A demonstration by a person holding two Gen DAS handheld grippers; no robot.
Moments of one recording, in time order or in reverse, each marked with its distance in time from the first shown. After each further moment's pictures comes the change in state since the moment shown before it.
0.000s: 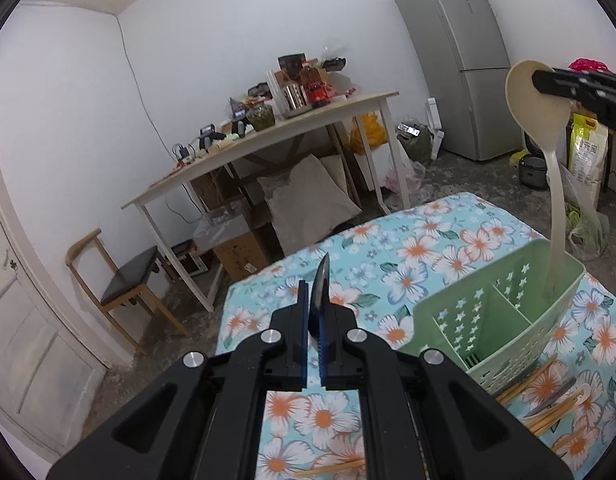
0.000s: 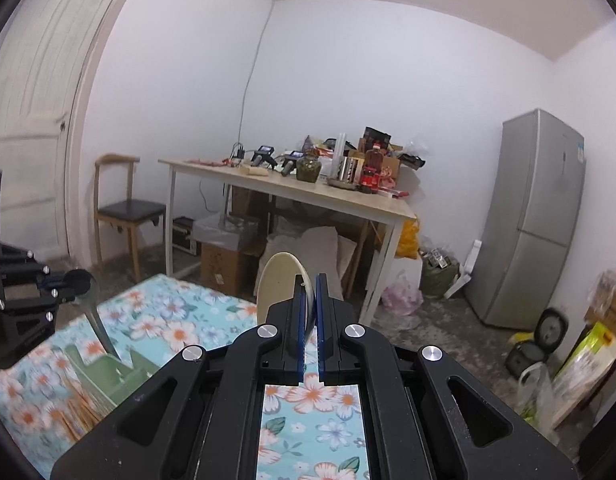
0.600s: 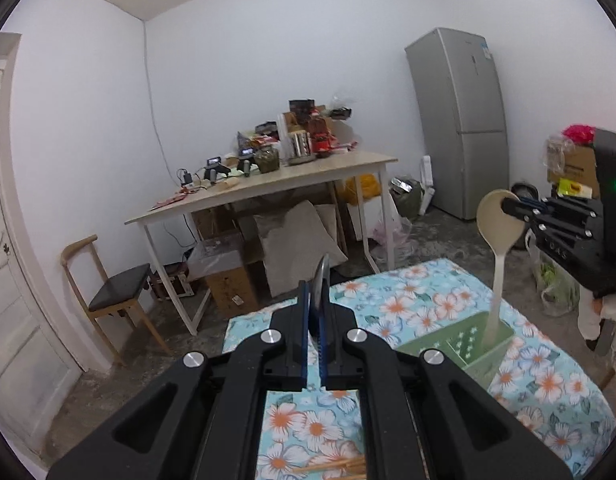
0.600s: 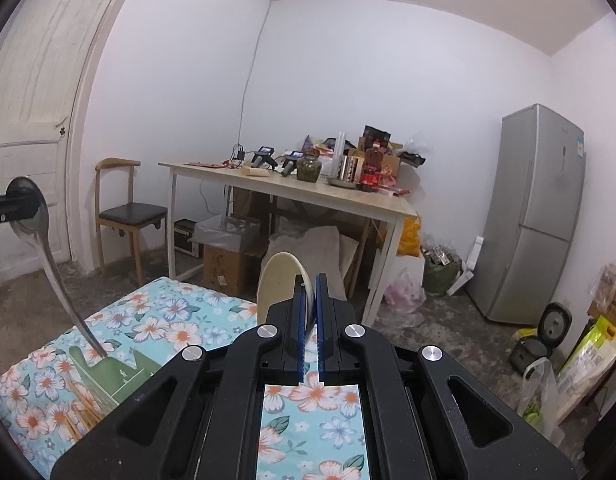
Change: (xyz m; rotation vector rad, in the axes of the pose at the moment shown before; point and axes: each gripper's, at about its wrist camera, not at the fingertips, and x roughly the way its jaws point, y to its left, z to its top) left arm -0.085 0.040 0.030 -0.107 -0.151 -0.062; right arm -0.003 -0.006 0.006 0.037 0.003 0.012
